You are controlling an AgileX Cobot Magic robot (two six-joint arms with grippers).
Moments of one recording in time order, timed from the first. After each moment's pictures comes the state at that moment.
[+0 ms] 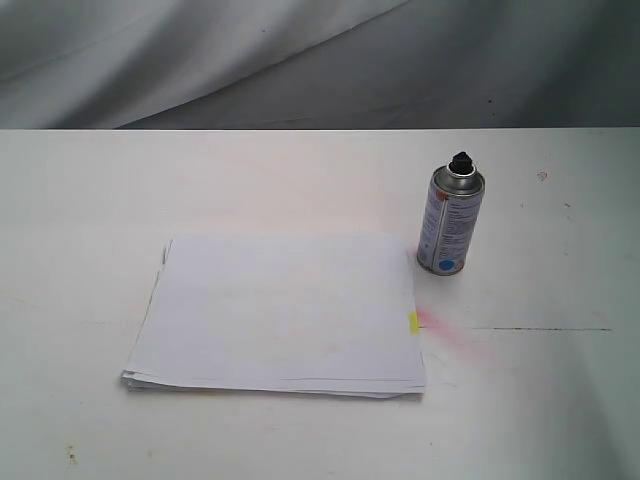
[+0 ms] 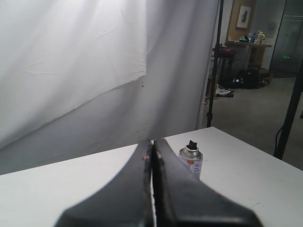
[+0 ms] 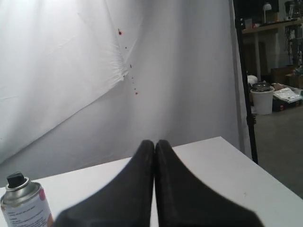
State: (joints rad) left arm 0.00 0.41 -0.41 -1.51 0.63 1.34; right arm -0.19 0.15 -0.01 0.17 -0.14 -0.02
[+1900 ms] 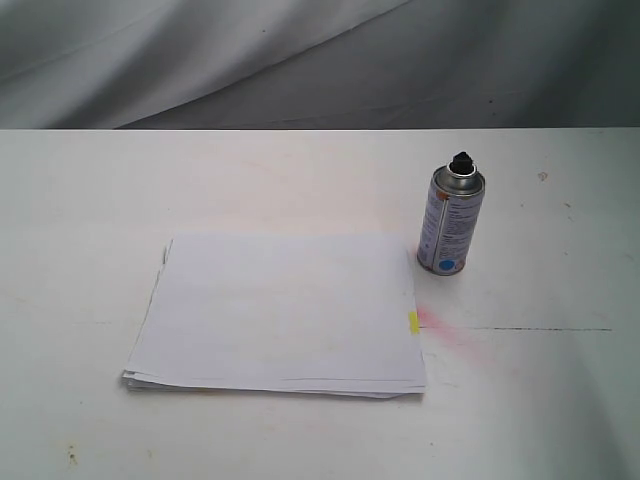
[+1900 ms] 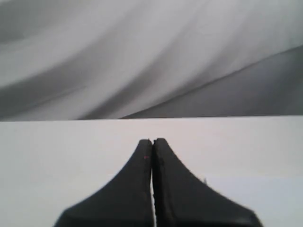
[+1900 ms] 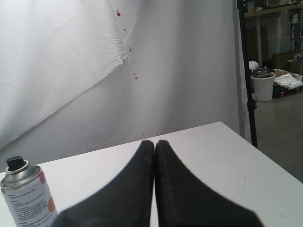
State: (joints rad) left arm -0.05 0.39 -0.22 -0.18 0.04 0.18; right arm -0.19 0.15 0.00 0.18 -0.09 -0.02
